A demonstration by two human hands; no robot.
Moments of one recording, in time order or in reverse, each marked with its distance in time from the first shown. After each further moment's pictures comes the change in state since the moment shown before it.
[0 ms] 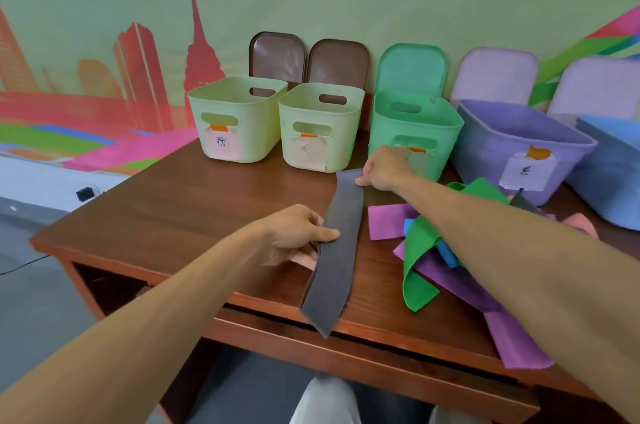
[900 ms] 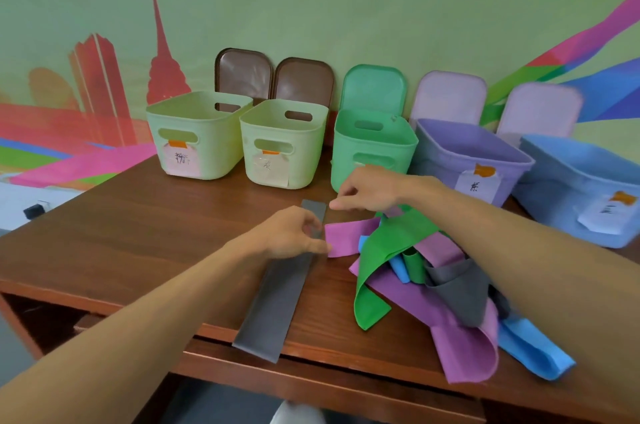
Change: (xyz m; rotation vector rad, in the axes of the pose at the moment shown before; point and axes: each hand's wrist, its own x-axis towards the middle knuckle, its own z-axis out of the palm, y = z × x) left_hand 0.039 0.025 0.025 0.711 0.165 0.336; right_hand -0.050 0.016 -0.066 -0.262 -0.358 -0.453
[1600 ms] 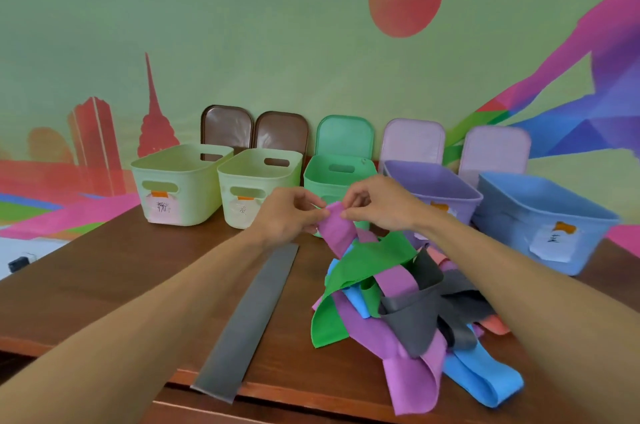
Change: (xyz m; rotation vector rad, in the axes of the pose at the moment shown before) left_hand 0.013 0.085 -0.026 -0.535 0.366 0.141; right_hand -0.076 0.025 -0.040 0.339 0.417 0.002
